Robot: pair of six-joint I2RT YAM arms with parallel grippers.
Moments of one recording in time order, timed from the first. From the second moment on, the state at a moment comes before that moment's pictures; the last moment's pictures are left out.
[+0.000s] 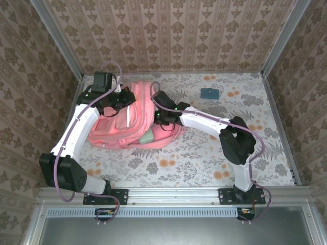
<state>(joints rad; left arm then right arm) -0.26 1.41 1.38 -0.76 0.44 -0.56 0.76 1.94 1.54 -0.40 -0.15 0.75</state>
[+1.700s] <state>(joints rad) -0.26 1.37 1.30 -0.70 0.47 -0.54 0.08 2.24 1.75 -0.53 -0.11 0.52</state>
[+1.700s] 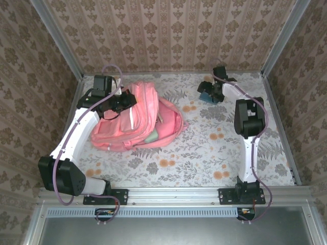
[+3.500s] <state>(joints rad) -0.26 1.40 1.30 -0.68 0.51 -0.53 0.31 1.90 1.40 -0.70 0.06 0.29</state>
